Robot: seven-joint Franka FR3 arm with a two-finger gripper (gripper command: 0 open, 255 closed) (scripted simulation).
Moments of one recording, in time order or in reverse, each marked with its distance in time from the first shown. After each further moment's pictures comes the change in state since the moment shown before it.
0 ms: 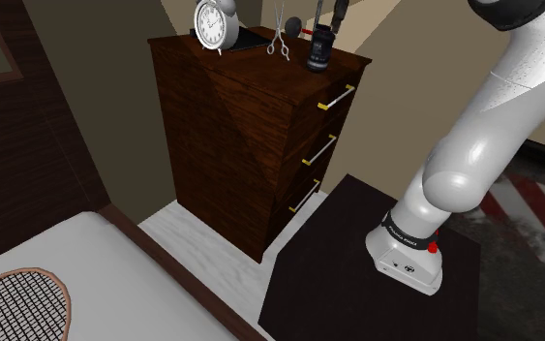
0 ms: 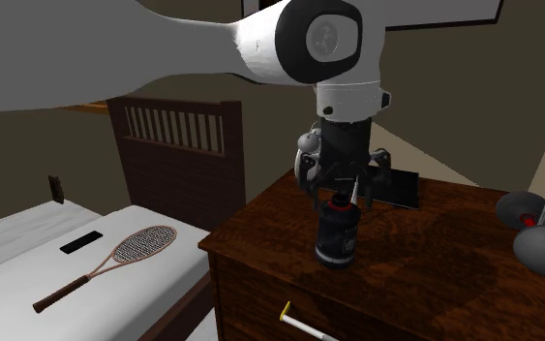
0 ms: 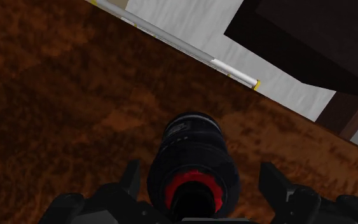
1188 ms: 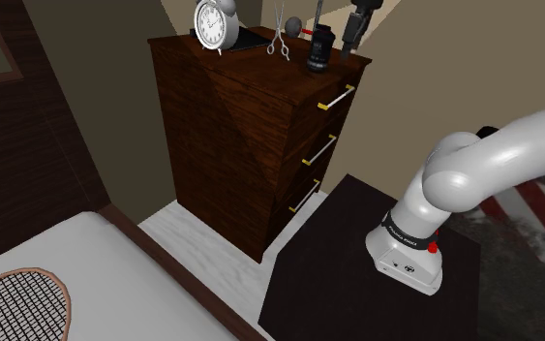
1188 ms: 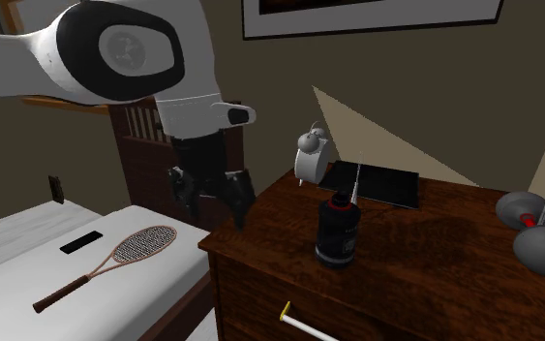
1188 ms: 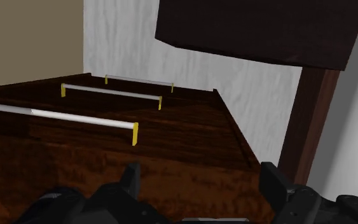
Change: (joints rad) arm -0.016 -0.630 0.361 -0.636 -0.176 -0.002 0.734
